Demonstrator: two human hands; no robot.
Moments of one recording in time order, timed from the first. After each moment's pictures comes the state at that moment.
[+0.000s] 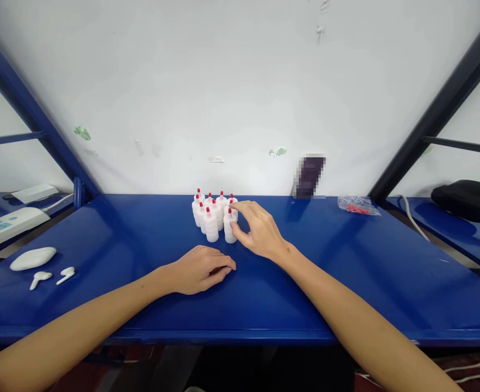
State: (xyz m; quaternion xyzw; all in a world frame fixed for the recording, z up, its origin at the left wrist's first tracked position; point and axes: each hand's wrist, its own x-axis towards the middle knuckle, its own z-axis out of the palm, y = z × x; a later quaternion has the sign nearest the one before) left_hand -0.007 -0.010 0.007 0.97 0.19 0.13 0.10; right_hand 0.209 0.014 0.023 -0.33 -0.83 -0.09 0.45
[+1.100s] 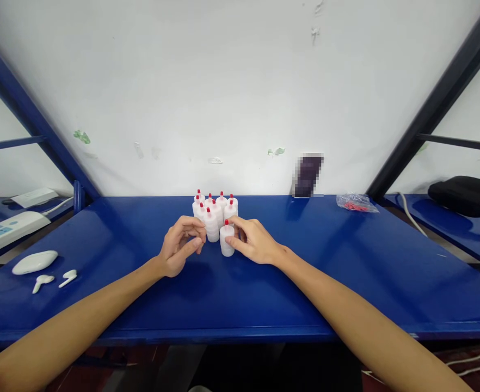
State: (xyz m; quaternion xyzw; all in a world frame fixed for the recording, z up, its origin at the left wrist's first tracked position) left_hand -0.031 0.014 0.008 0.81 0.10 0.48 0.32; right_hand 0.206 0.005 0.018 -0.34 -0.84 0.22 0.35
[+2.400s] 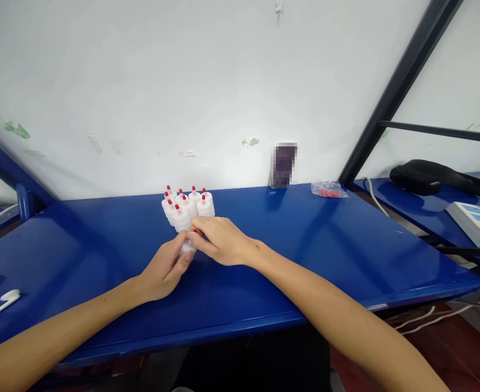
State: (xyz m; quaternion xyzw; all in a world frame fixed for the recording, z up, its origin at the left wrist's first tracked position) left_hand -0.003 -0.014 0.001 0.88 0.27 0.32 0.24; right_hand 0.195 -0.010 0.039 -0.31 -0.87 0.19 0.34
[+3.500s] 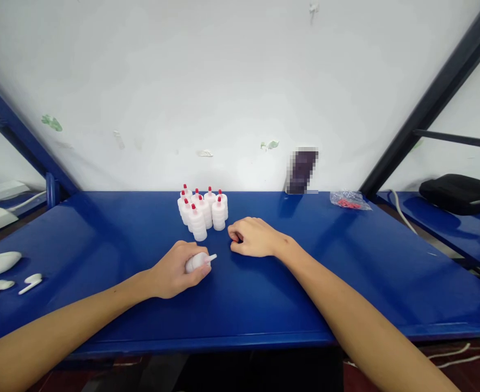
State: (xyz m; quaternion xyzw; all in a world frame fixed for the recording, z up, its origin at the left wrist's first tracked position) left_hand -0.007 -0.014 0.012 0.90 0.29 0.22 0.25; right_hand 0.230 0.017 0.028 -0.42 -0.89 0.12 0.11
